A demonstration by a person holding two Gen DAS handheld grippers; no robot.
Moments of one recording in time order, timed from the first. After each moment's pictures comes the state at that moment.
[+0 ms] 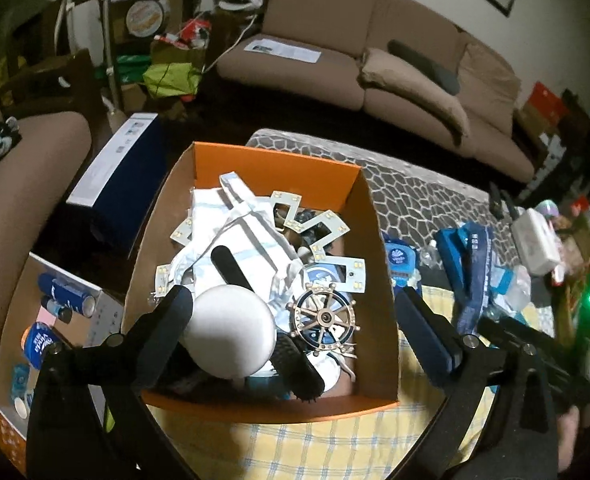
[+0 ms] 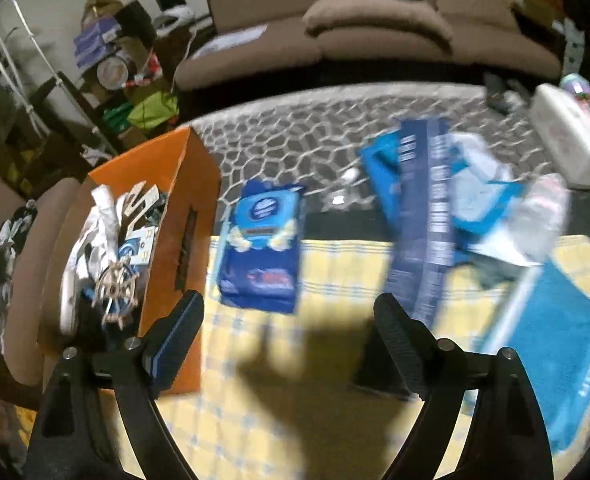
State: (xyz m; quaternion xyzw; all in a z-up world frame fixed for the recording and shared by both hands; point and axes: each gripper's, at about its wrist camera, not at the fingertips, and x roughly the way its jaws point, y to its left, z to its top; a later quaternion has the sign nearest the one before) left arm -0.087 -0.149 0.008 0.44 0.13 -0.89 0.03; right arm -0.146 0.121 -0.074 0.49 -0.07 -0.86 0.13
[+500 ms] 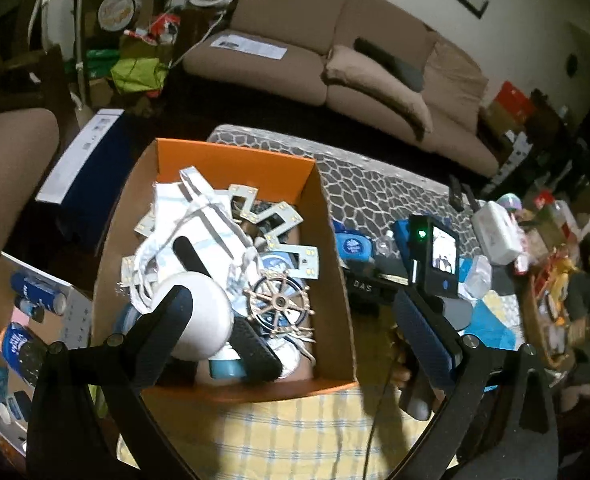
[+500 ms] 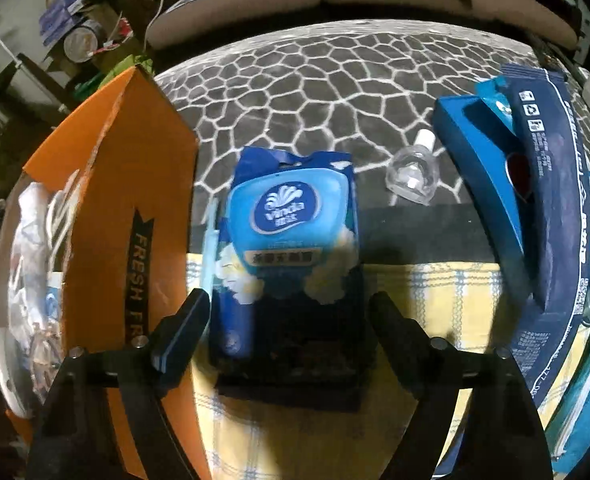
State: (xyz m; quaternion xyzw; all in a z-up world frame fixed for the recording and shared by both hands) left arm -0.075 -0.137 0.020 0.44 0.16 -0.88 -0.03; right arm -0.219 0.071 -0.156 0.56 -0.06 -0.82 0.10
